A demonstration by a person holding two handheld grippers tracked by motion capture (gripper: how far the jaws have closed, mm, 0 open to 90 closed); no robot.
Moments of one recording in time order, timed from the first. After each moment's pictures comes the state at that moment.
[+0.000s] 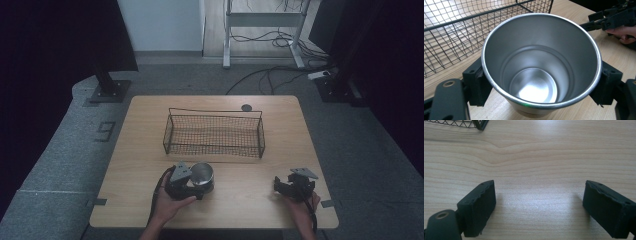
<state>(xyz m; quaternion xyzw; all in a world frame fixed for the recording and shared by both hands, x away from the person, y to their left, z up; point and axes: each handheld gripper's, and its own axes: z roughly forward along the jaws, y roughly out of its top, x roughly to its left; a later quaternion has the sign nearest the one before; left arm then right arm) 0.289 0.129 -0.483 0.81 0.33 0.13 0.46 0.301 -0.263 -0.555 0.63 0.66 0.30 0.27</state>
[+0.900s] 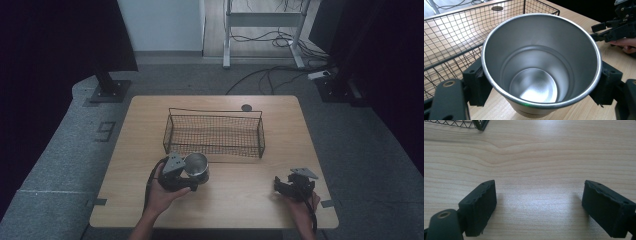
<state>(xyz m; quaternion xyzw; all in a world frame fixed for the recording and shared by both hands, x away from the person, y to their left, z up) 0.300 0.142 -0.452 0.81 0.32 0.16 0.47 0.301 -0.264 -0.555 0.63 0.66 0.30 0.27</state>
